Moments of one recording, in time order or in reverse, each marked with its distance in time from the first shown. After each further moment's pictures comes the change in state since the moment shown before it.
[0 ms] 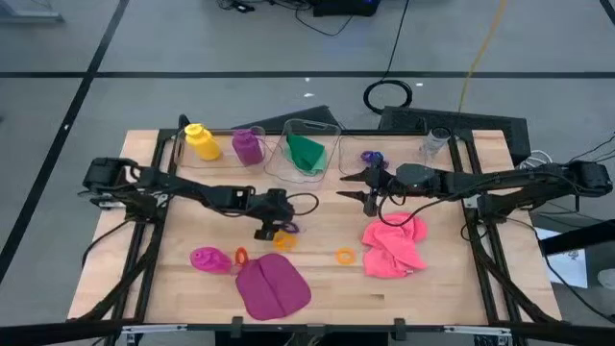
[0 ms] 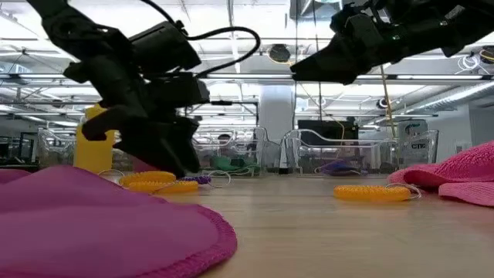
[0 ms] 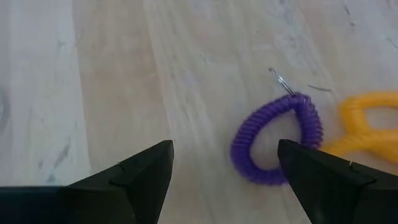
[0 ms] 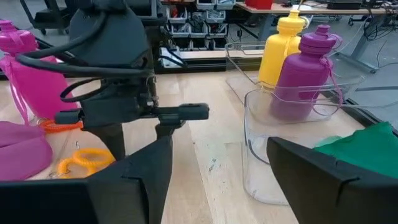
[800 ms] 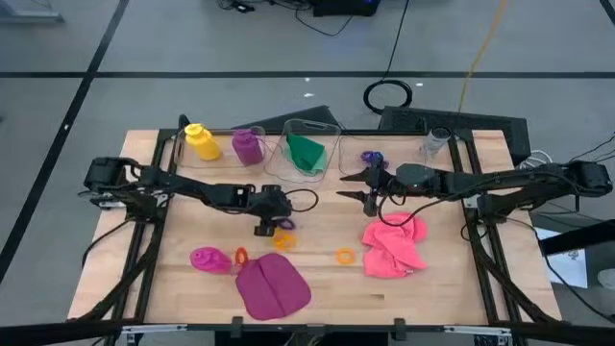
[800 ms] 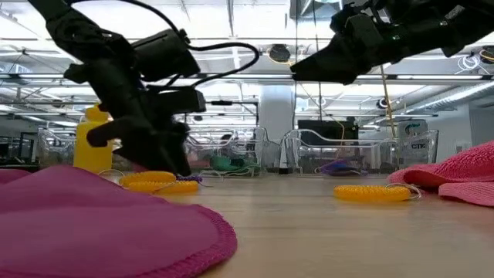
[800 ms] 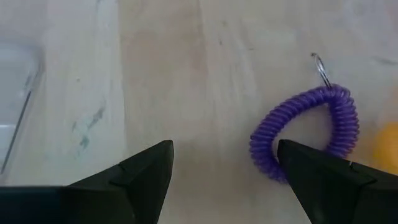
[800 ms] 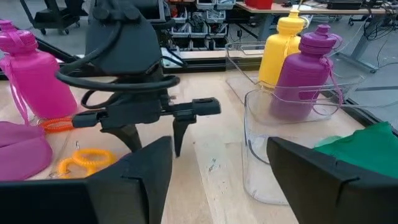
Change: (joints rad) left arm 0.024 0.001 0.000 -0.074 -0.075 -0.051; right arm 0.000 0.000 0.000 0.000 0.001 0.000
